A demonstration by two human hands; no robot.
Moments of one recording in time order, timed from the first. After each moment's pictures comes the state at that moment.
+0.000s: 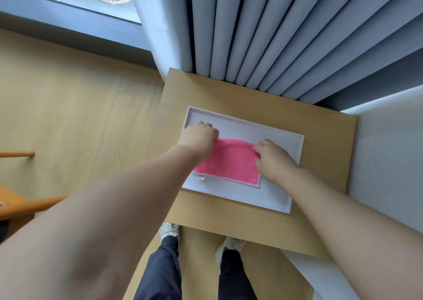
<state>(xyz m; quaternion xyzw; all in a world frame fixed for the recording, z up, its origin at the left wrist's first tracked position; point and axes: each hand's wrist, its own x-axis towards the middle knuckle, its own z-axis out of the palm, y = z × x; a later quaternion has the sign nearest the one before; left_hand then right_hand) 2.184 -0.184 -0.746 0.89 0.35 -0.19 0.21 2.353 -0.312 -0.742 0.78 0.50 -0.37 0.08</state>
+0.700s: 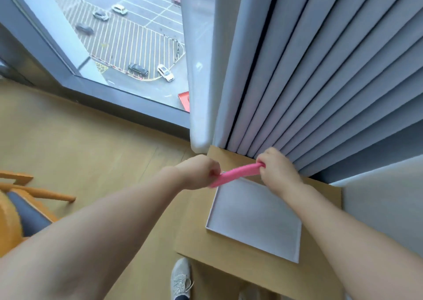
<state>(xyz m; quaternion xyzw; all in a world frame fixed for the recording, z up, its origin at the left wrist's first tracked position) 2.079 -0.130 -0.556 0.86 0.33 -0.15 0.35 2.289 -0.228 -0.555 0.78 0.58 -0.21 -0.07</state>
